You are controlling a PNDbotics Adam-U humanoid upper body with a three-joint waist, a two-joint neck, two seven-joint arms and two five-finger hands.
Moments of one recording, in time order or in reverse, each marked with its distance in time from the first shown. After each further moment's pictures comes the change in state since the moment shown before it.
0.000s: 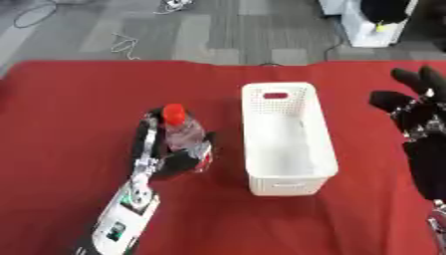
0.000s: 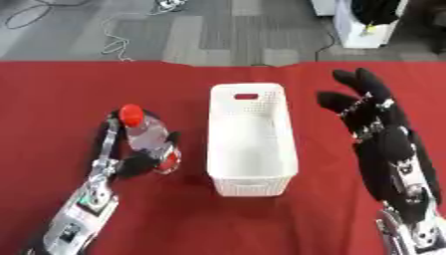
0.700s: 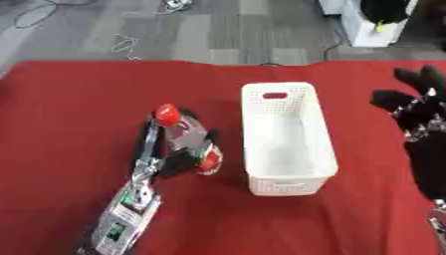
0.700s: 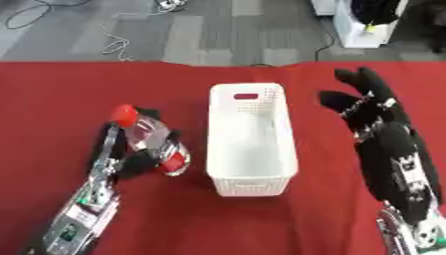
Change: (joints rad) left arm 0.000 0.000 -0.019 -0.011 0.123 -0.028 -0.034; right arm 0.000 0.000 -0.005 0.000 -0.001 0.002 0.000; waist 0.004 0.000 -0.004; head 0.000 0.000
